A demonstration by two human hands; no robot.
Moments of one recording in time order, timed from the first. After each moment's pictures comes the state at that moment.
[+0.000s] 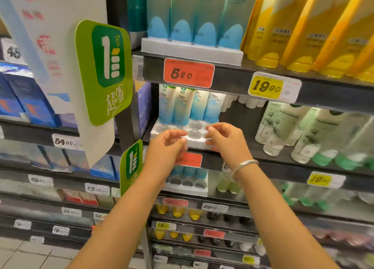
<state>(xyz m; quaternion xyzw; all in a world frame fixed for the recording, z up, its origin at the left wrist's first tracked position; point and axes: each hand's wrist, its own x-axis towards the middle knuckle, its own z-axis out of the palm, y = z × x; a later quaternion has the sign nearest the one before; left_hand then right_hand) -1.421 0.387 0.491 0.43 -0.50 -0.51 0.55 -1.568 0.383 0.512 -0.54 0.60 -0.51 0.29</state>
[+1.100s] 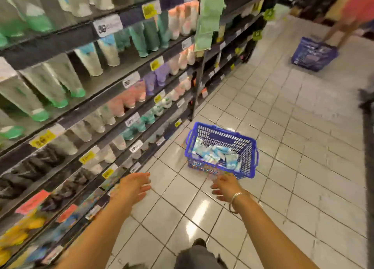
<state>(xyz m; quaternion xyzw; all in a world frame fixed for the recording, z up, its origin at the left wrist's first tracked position) -1.602 0.685 0.276 0.45 -0.57 -0.69 -0.07 -1.686 0.920 0.261 0.20 0.76 -0.52 0.34</state>
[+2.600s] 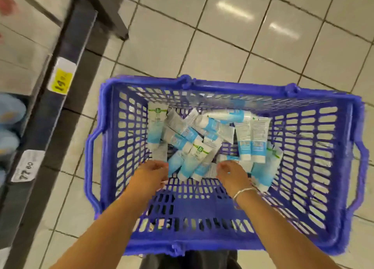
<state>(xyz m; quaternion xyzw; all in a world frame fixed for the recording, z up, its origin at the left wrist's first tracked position) -2.165 0.906 -0.231 0.41 -0.63 -0.53 -0.39 -2.150 1.113 -0.262 0.32 0.80 -0.35 0.37</state>
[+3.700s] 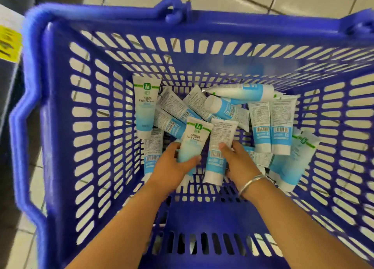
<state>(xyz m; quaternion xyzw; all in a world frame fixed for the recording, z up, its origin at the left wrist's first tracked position) -2.112 0.965 -0.430 0.27 -0.71 -0.50 -0.41 -2.106 1.123 -0.442 0.41 0.62 -0.58 0.34</state>
